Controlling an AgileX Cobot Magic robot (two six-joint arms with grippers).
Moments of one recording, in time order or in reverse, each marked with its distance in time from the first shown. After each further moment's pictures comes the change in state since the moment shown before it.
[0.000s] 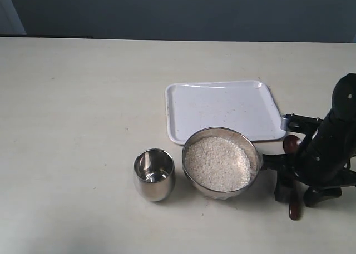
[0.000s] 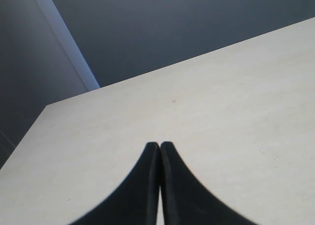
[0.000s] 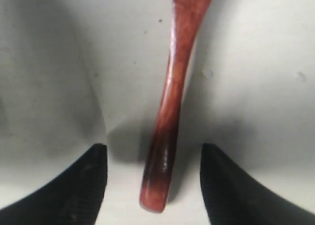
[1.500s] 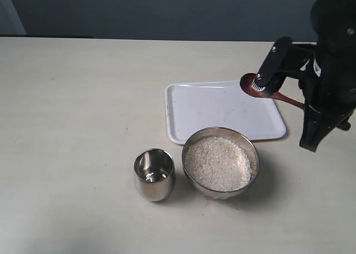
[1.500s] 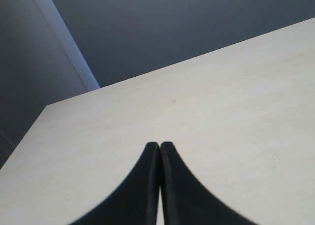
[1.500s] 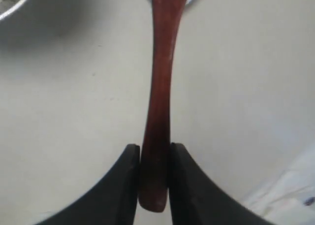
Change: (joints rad) left arm 0.000 0.000 0.000 0.000 0.000 0.000; right arm 0.336 -0.245 -0.369 -0.718 0.501 -0.381
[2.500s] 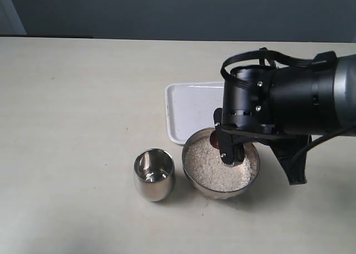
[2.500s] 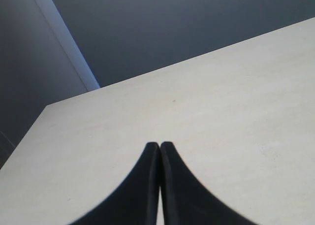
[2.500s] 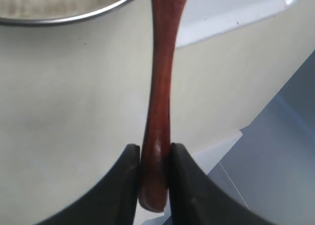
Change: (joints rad) left arm 0.000 0.000 0.000 0.000 0.000 0.000; right arm 0.320 0.192 0.113 -0.359 0.000 -0.014
